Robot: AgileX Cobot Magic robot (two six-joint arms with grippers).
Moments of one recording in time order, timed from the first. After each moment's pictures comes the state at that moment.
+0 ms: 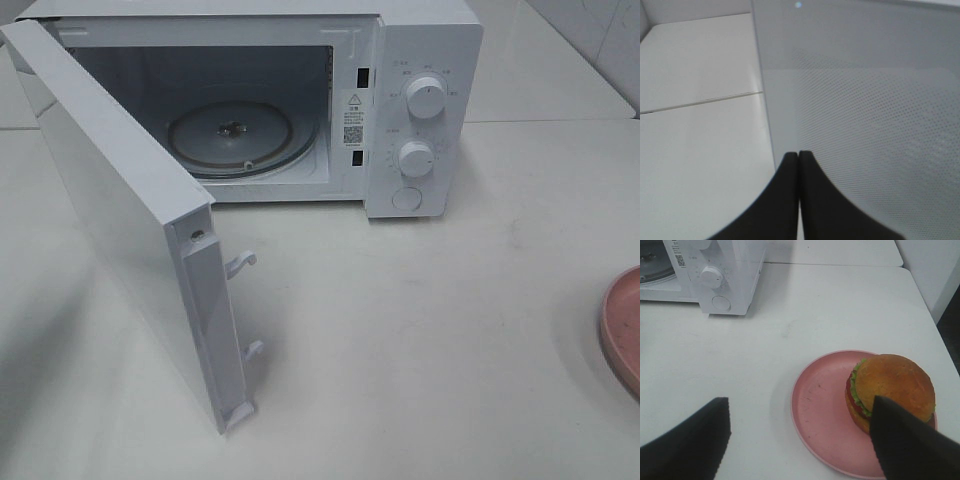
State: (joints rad) left arm -0.03 1.30 -0.24 0.29 -0.75 -0.12; right arm 0.17 0.00 -0.51 -0.15 1.00 0.13
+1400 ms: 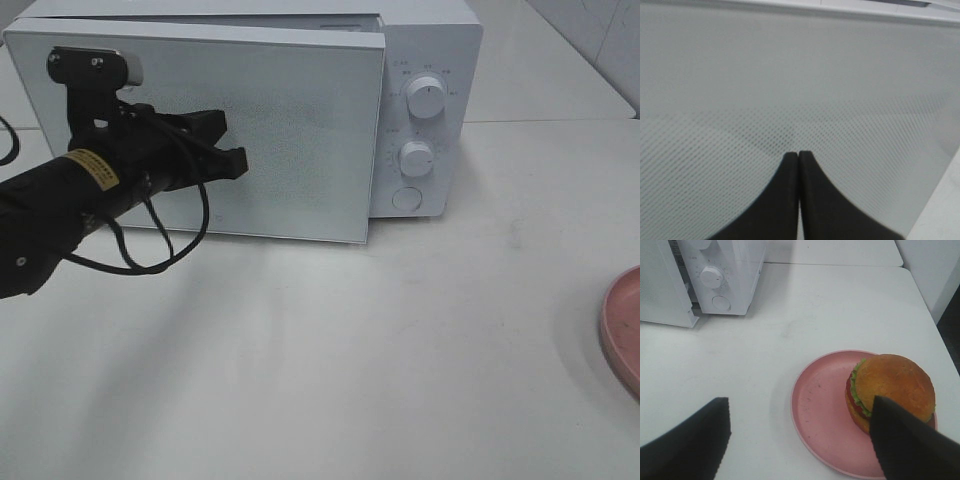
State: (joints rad) left arm -0.54 1.88 -0.73 0.01 -0.94 -0.16; right arm 0.17 0.00 -0.51 -0.15 1.00 0.13
